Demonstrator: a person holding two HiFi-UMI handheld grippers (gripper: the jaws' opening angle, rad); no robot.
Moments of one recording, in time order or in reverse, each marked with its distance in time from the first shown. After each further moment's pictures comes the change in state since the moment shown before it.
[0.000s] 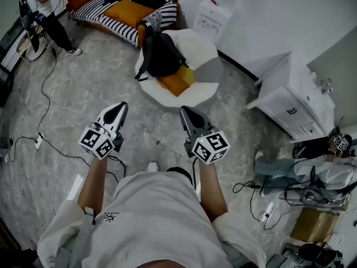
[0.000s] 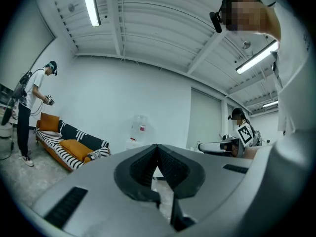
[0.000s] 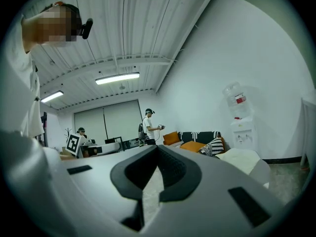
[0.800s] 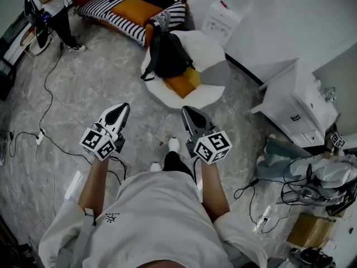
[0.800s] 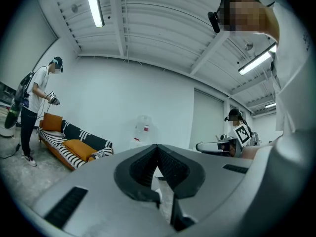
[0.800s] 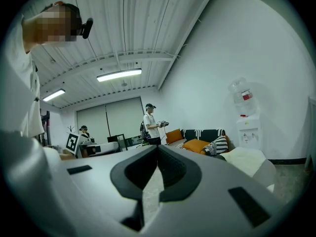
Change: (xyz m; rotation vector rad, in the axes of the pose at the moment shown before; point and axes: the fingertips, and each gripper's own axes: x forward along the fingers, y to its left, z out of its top) left arm -0.056 0.027 0.018 -0.016 -0.020 0.007; right arm 0.031 0.056 0.001 -0.028 0.036 0.017
